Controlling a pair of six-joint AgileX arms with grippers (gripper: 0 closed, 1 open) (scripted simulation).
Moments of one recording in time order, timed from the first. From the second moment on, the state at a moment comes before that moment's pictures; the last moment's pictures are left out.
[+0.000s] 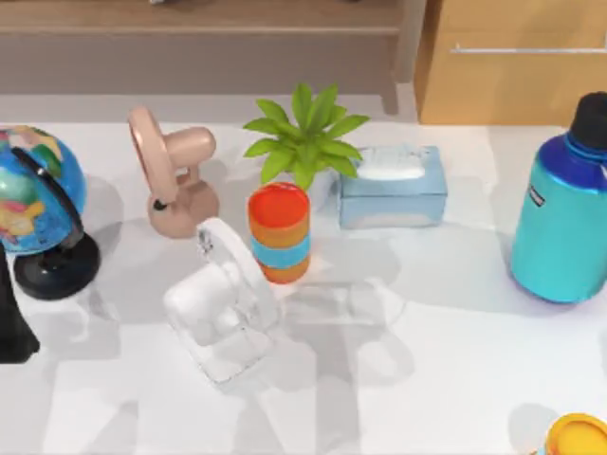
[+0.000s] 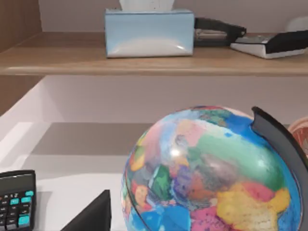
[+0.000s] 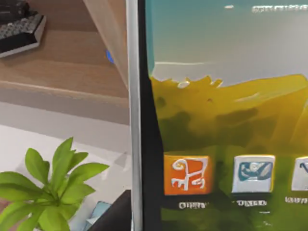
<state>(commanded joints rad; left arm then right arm) 0.00 0.00 0.00 0.00 0.00 0.00 -0.08 1.38 1.16 -0.27 -0.58 0.04</state>
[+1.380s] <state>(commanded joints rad) 0.00 0.00 0.00 0.00 0.00 0.00 -0.96 1.45 0.76 -0.17 -1.03 -0.83</state>
